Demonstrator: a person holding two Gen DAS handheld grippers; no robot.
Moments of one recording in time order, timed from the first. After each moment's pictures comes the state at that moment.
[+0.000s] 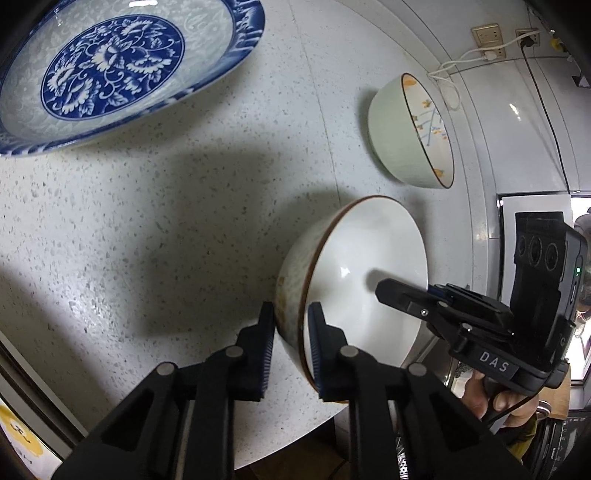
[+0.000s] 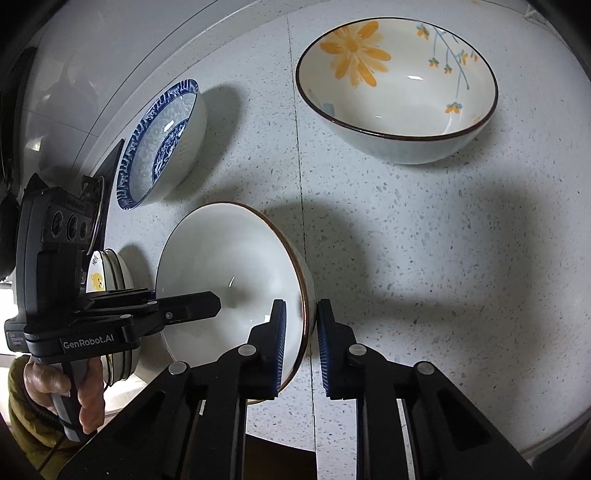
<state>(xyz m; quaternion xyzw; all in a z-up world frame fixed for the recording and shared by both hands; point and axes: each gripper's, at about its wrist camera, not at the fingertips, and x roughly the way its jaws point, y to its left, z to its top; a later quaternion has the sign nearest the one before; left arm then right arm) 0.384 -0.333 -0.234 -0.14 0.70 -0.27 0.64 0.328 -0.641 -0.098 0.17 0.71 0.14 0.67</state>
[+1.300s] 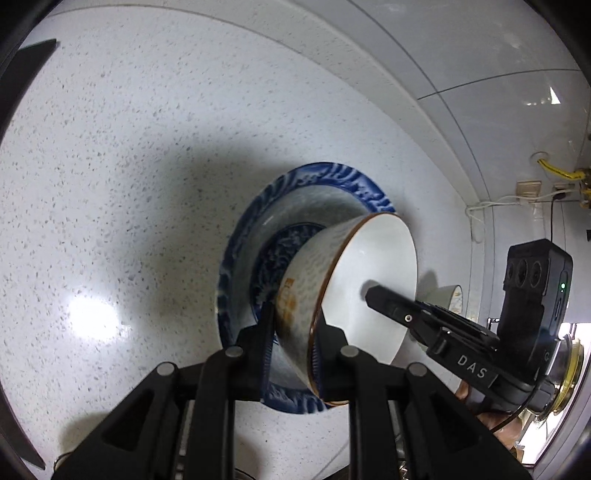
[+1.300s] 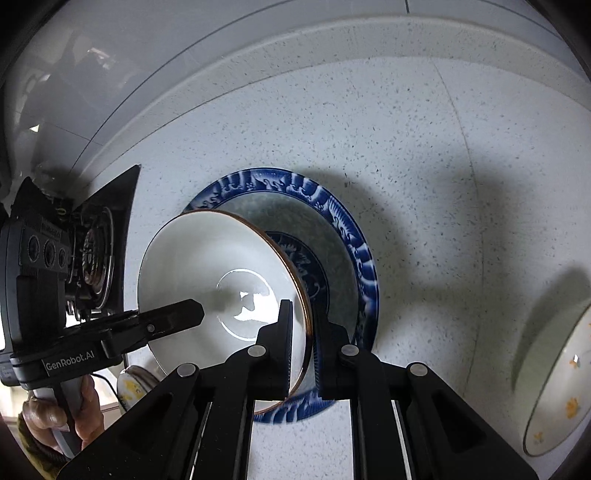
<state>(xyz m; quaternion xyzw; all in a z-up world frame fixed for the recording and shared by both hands) 0.515 -0.179 -0.216 -0.25 0.67 -0.16 0.68 0.482 -0.490 -0.108 0.12 0.71 0.18 0.67</state>
